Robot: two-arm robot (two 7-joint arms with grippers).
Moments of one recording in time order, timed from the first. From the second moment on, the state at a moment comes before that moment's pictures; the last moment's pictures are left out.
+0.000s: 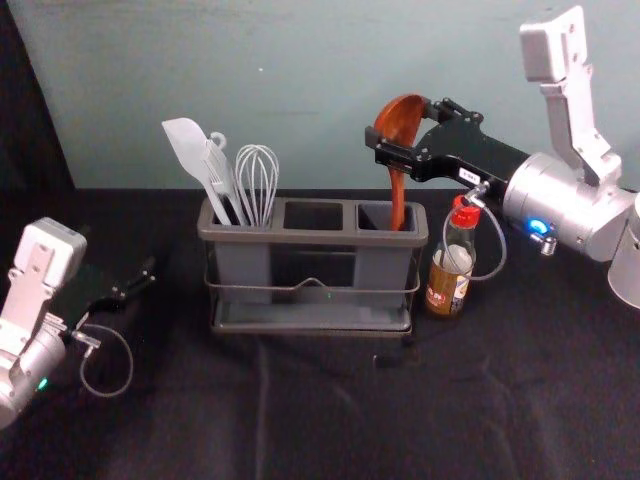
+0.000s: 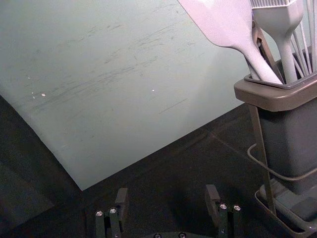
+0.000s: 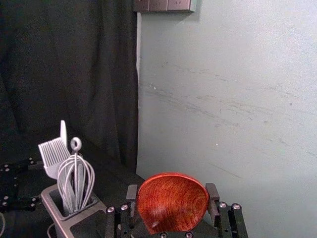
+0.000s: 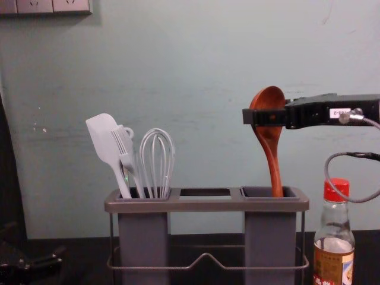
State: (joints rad) left arm -0.20 0.60 0.45 -1.41 -0.25 -0.12 0.03; right arm 0.48 0.43 -0.38 -1.55 0.40 0.25 0.40
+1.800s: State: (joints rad) left arm -0.20 0.60 0.45 -1.41 -0.25 -0.12 0.03; right arm 0.46 0.41 -0.42 -1.49 0.36 0.21 0.42
